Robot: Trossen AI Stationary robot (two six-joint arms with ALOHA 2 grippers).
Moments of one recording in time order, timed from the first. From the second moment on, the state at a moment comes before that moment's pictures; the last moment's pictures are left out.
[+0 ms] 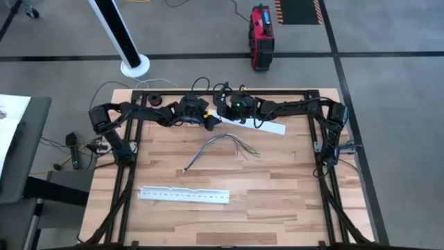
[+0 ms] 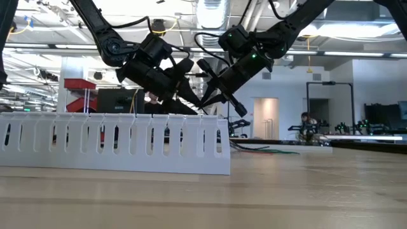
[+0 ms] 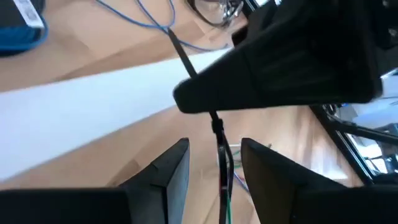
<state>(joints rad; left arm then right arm) 0.49 1.68 0.79 0.36 0.29 -0.62 -0.38 1.89 1.19 0.09 -0.02 1.26</state>
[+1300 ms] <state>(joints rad) 0.42 1.68 0.79 0.43 0.05 -0.66 -0.39 1.89 1.19 0.16 -0.03 1.26</state>
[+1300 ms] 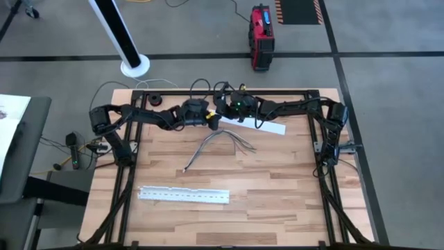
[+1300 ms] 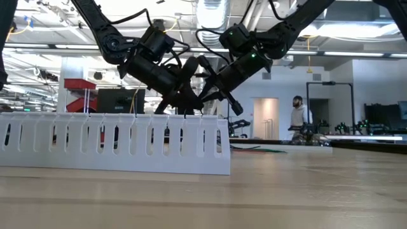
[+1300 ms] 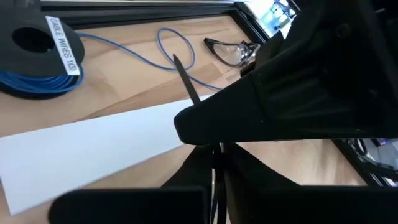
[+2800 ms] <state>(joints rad) 0.28 1.68 0.80 0.27 -0.05 -0.72 -0.53 1.63 1.19 0.24 0.11 1.01</state>
